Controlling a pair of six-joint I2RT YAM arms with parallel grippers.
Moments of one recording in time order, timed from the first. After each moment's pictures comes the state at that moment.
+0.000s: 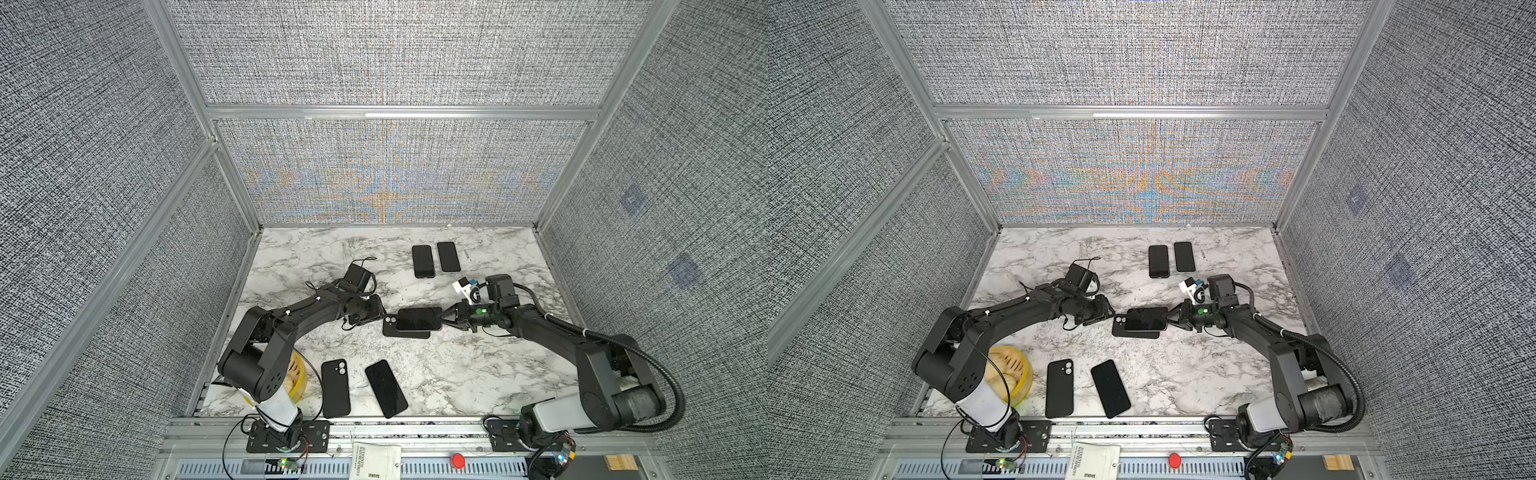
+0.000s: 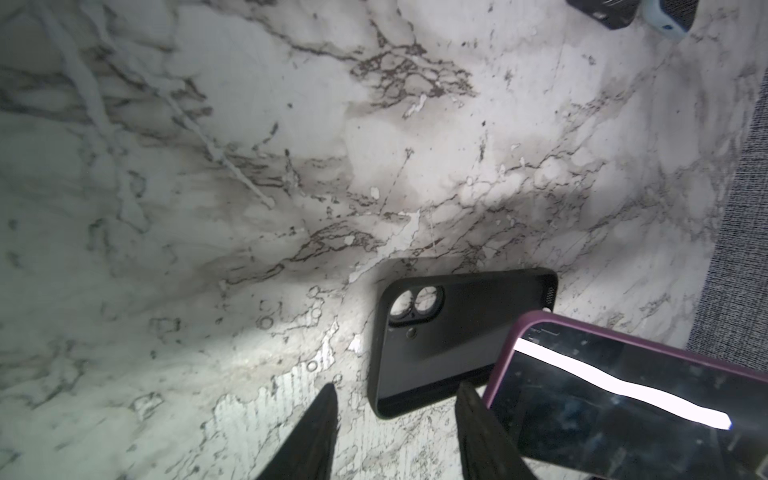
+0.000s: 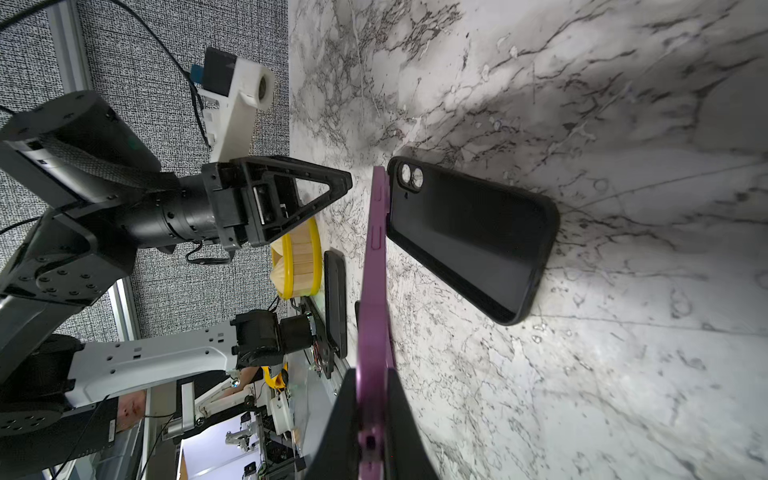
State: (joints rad) left arm -0.54 1.68 0.99 -0.39 0.35 -0.68; right arm 0.25 1.47 0.70 -0.12 -0.95 0.60
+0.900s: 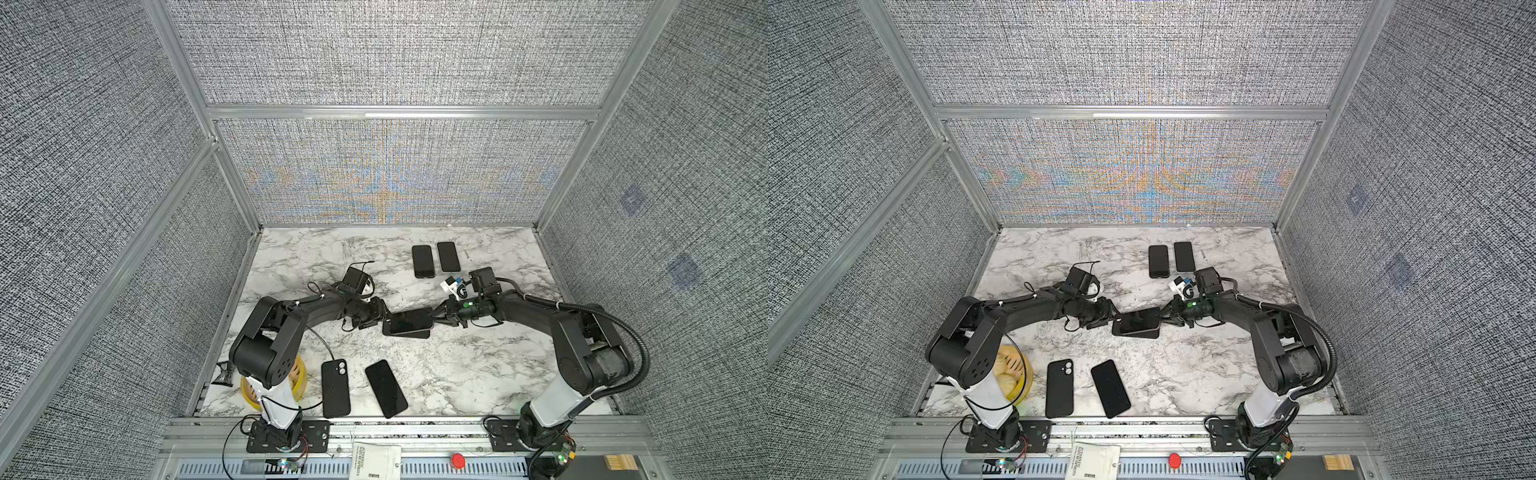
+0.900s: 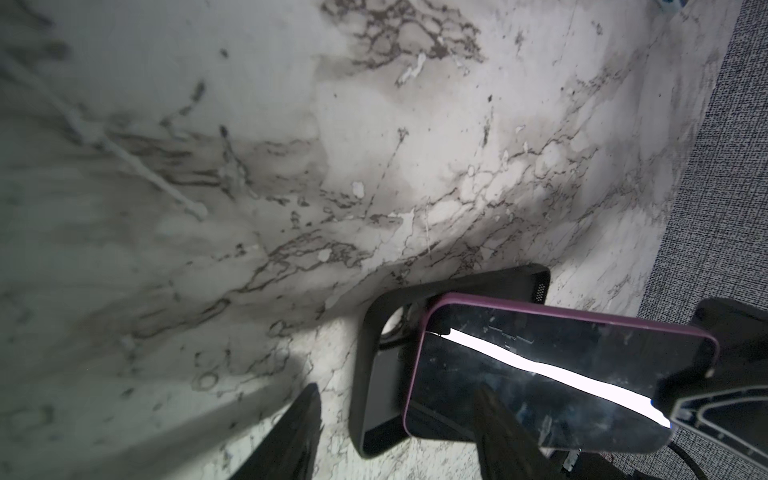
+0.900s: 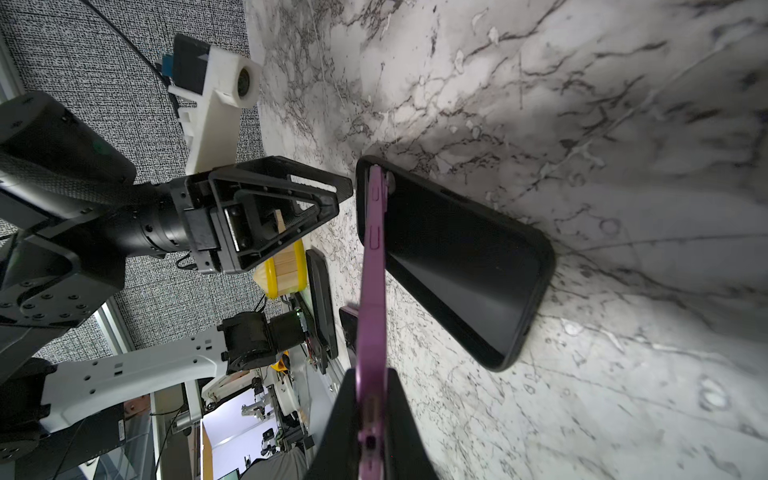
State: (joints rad) left arm -0.51 1.77 0.96 -0.28 0.50 -0.70; right arm 0.29 1.69 0.86 -0.22 -0.94 0.55
